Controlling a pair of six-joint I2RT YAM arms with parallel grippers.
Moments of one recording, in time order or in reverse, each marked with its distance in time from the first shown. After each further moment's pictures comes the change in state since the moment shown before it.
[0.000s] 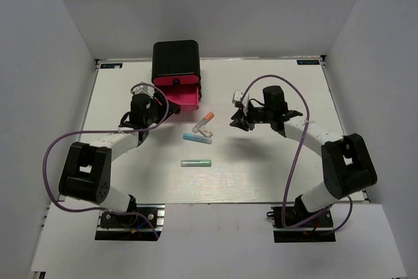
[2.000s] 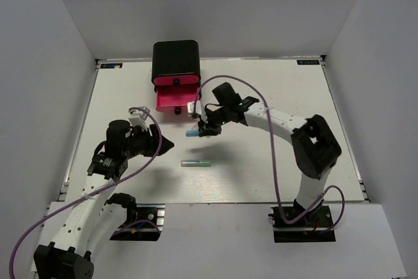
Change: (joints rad) left arm 0.000 -0.779 -0.129 -0.743 0.324 0.427; right arm 0.346 0.341 0.459 -0.415 0.077 -0.168
